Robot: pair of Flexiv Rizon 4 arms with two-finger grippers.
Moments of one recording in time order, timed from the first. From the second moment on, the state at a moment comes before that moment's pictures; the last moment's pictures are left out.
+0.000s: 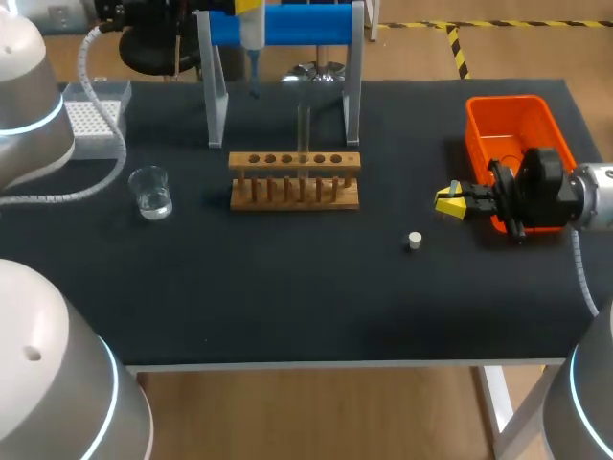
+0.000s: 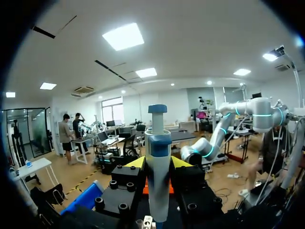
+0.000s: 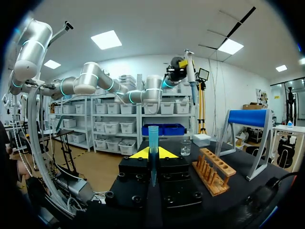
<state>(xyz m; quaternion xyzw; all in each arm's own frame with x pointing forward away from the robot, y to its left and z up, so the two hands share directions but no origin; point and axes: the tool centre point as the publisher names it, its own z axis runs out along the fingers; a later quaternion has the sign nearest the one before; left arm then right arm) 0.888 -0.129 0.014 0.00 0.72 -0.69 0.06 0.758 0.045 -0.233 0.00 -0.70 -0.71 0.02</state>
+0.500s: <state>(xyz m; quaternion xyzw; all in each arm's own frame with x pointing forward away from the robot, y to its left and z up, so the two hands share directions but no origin) 0.857 -0.164 0.021 0.03 0.72 -0.69 0.05 0.758 0.045 -0.233 0.00 -0.70 -0.71 0.02</state>
